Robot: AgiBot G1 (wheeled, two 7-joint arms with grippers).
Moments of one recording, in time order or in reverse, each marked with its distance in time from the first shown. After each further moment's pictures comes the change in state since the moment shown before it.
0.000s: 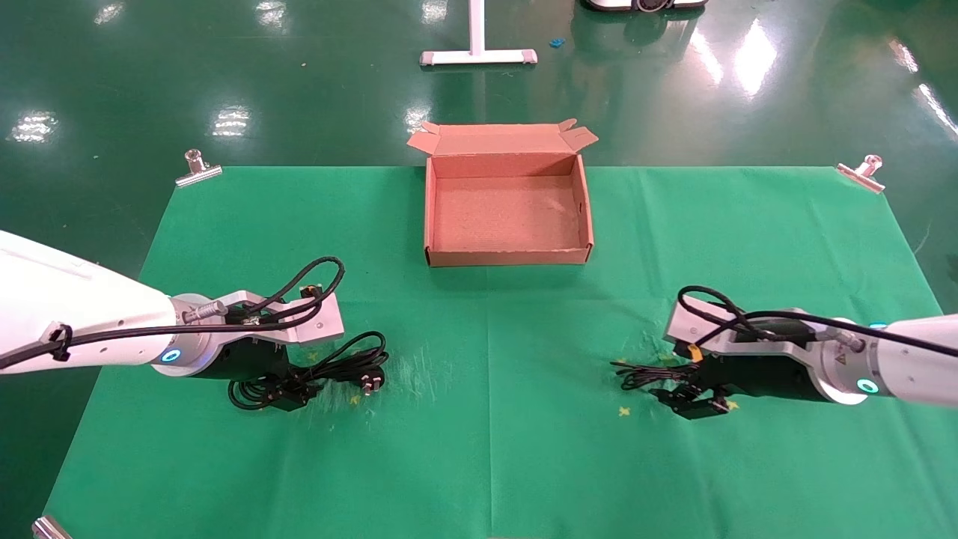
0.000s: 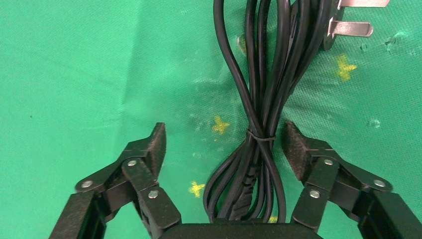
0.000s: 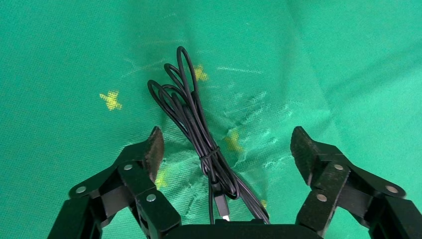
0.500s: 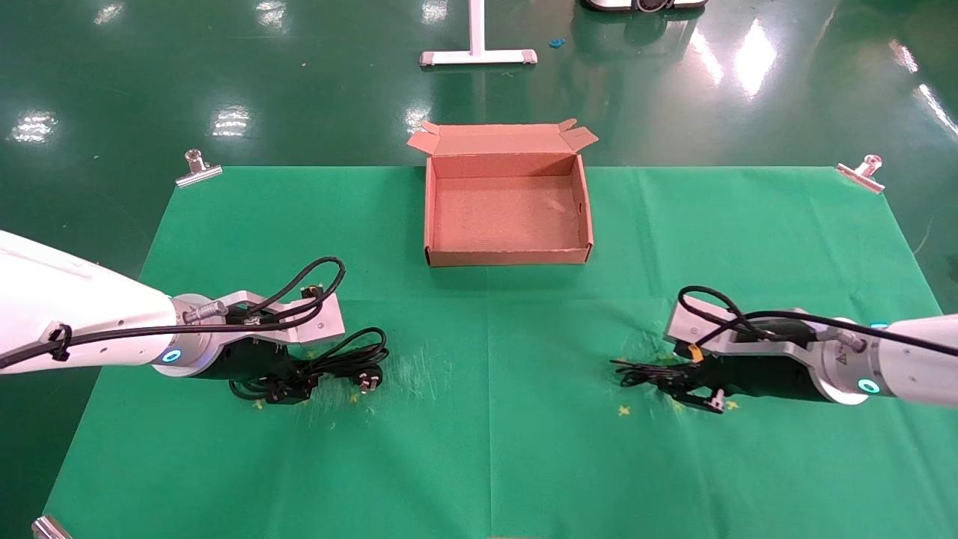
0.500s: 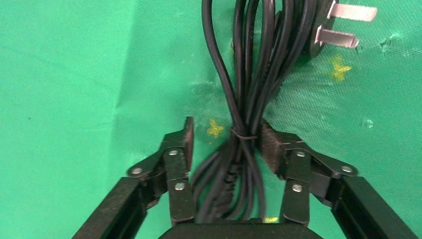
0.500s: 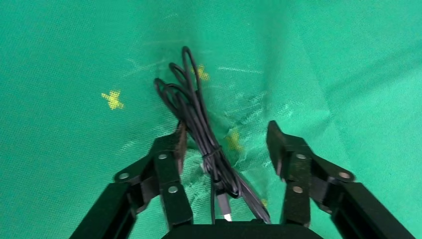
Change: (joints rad) left arm 0.000 0.000 0.000 0.000 -0.002 0.000 0.000; right arm 0.000 0.002 0.001 0.002 0.003 -0.003 -0.003
